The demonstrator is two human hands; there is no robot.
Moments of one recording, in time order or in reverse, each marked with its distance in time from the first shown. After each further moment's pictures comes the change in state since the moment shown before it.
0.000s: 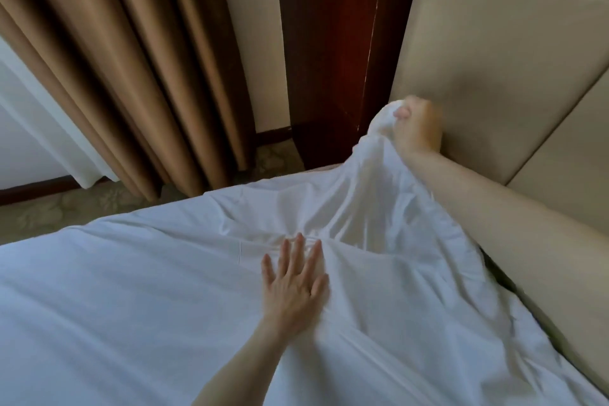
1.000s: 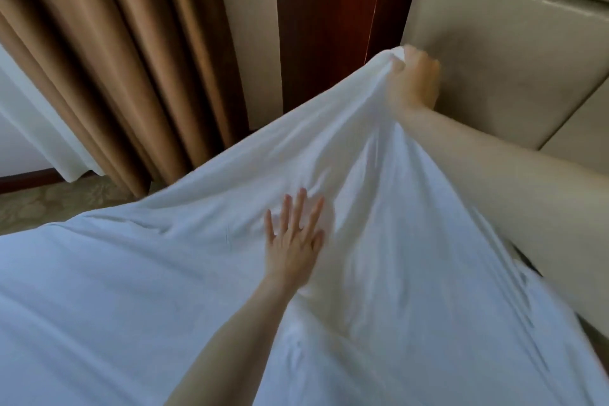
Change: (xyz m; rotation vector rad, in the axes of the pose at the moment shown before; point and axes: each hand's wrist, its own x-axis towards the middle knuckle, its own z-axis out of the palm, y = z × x) left_hand 0.054 0.019 -0.038 0.097 0.269 0.074; right_hand 0.042 -0.049 -0.014 -0.074 0.120 -0.038
